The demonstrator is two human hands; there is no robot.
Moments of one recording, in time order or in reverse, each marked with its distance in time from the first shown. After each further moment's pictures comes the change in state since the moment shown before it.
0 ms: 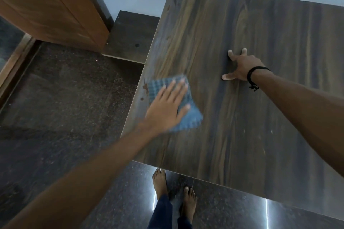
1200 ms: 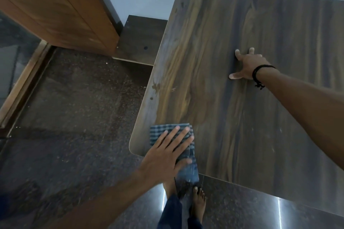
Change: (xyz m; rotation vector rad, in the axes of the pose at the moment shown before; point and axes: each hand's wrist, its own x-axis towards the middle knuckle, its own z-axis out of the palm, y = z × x) left_hand -0.135 0.022 0.021 0.074 -0.125 0.172; right_hand -0.002 -0.005 -0.002 0.022 -0.019 -0.002
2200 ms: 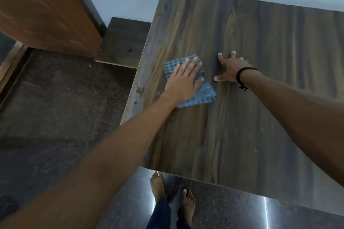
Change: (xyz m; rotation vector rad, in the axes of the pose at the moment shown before) left_hand 0.241 -0.037 -0.073 -0.165 0.065 -0.207; right_hand 0.001 0.004 -0.003 -0.043 -0.037 -0.007
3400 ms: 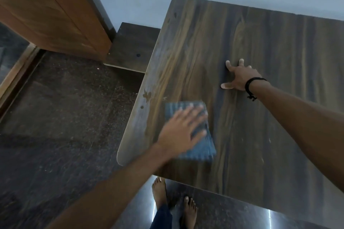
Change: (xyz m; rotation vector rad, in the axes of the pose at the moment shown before) left_hand -0.127 0.009 0.039 0.045 0.016 0.183; right_hand 0.006 0.006 0.005 0.007 0.029 -0.008
